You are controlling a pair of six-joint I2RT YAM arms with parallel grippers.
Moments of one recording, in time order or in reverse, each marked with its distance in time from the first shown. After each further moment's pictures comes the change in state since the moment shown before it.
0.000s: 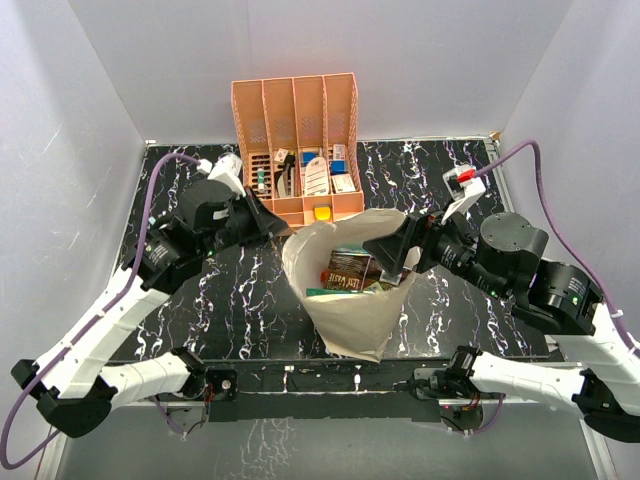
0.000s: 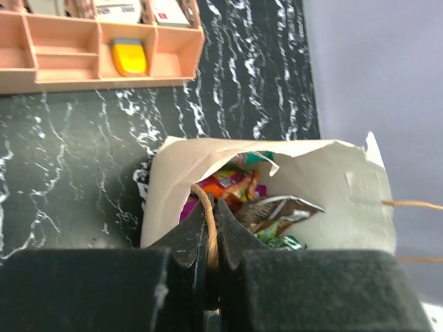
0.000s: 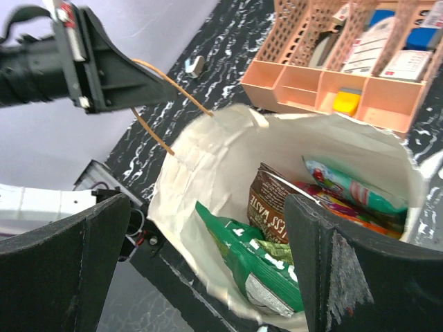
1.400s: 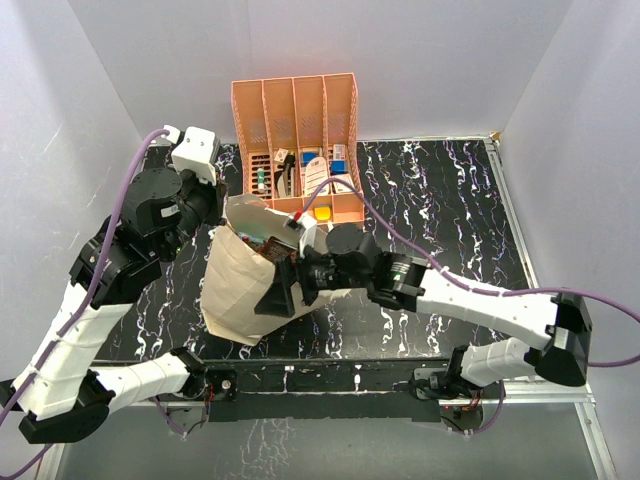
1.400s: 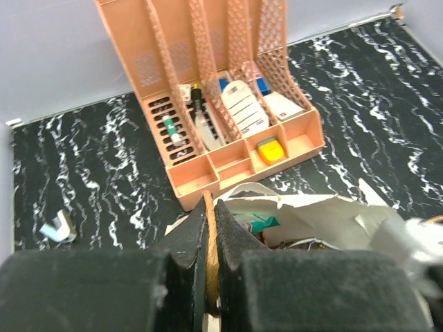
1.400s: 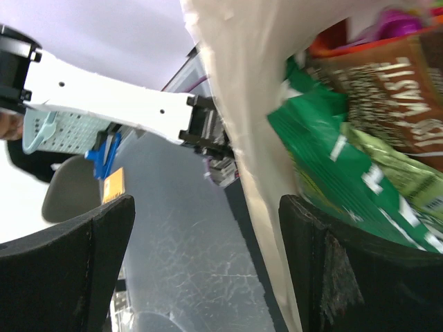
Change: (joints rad) left arm 0.006 -0.082 0.196 -0.062 -0.296 0.755; right arm 0.146 0.456 -0.302 0.685 -0.572 0.162
